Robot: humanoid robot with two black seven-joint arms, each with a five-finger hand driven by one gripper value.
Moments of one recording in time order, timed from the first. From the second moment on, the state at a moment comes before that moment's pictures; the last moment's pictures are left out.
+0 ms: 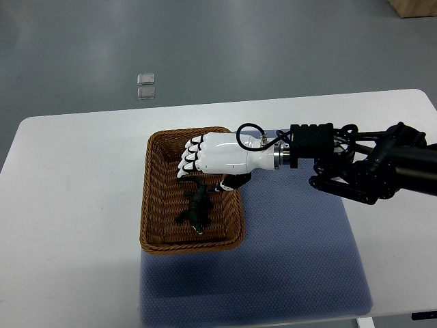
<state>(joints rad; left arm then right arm) 0.00 0.00 -0.04 -0.16 0.06 0.11 0.00 1.14 -0.22 -0.09 0.91 -1.71 -0.41 0.61</state>
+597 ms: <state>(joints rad) 0.00 0.00 -0.04 -0.16 0.06 0.11 0.00 1.10 -0.35 0.09 0.90 -1.19 -0.23 0.61</state>
